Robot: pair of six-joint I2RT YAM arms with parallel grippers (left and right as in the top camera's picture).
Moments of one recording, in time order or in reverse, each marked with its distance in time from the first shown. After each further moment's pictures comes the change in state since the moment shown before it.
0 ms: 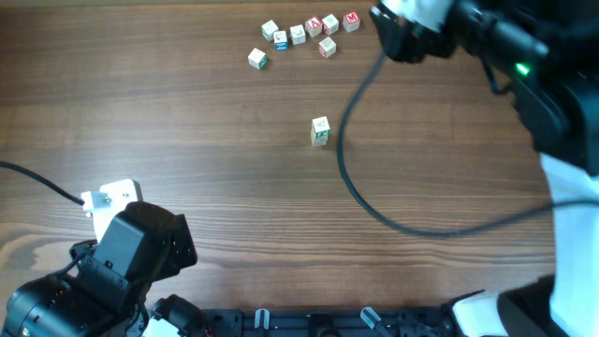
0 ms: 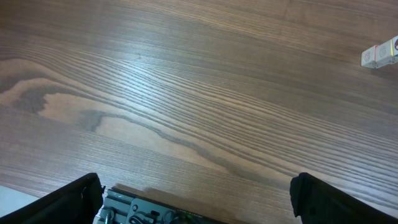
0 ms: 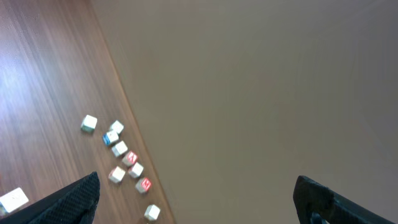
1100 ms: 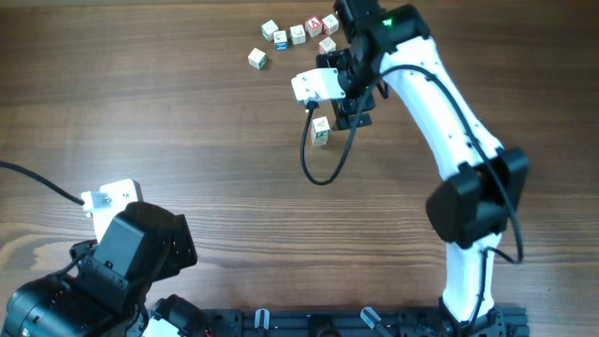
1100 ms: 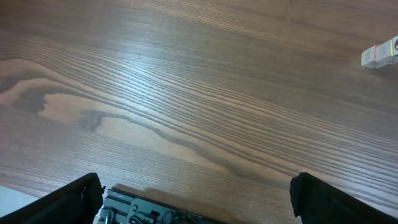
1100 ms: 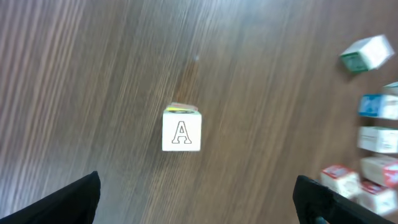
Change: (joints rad) left arm 0.000 0.000 0.000 0.000 0.000 0.000; right arm 0.089 0.563 -0.170 -0.326 -0.031 -0.504
